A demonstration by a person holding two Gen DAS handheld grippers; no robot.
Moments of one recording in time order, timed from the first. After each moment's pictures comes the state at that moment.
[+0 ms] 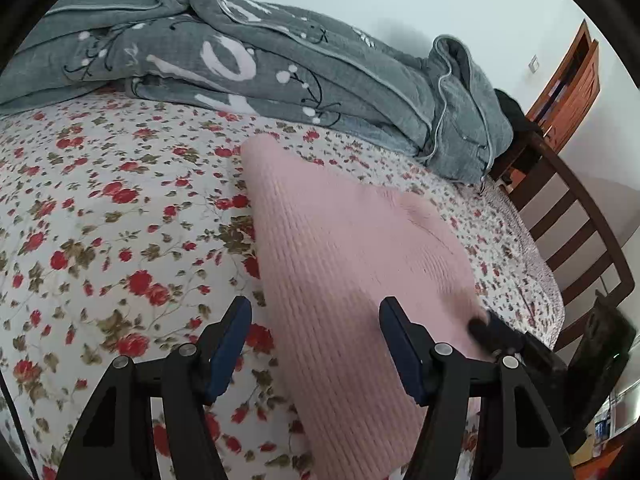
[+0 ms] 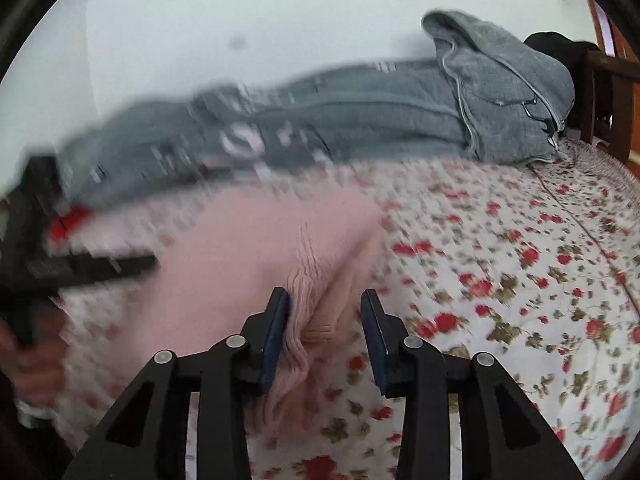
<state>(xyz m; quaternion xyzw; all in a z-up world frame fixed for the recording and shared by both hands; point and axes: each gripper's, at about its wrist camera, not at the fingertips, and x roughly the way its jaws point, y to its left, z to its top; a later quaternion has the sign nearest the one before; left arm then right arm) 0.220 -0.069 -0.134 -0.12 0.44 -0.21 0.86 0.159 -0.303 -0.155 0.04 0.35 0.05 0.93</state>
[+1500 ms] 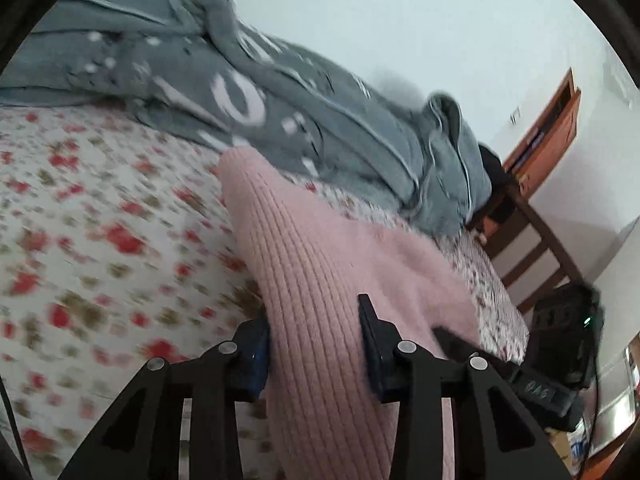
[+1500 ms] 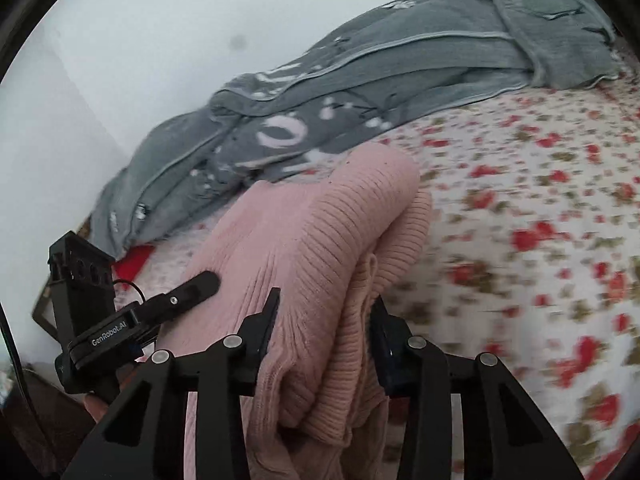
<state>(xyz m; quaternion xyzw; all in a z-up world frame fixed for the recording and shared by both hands) 0.251 -0.008 -0.130 -0.21 0.36 -0.25 0.87 0.231 -0.274 -0.145 0.23 0.37 0.18 0.88</state>
